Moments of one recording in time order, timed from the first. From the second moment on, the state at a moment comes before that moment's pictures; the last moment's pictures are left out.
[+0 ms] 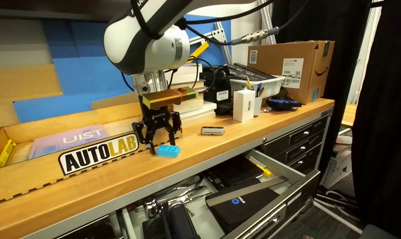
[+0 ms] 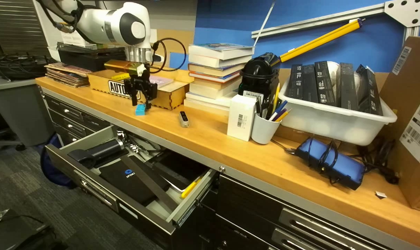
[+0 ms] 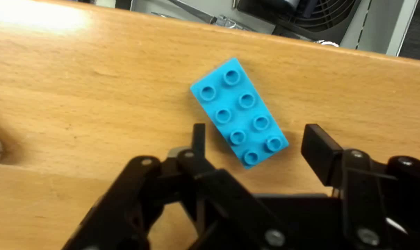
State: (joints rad) arm 0.23 0.45 0.09 -1.60 -0.06 1.96 0.17
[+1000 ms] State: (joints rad) arm 0.22 0.25 0.06 -1.93 -0.08 2.13 0.45
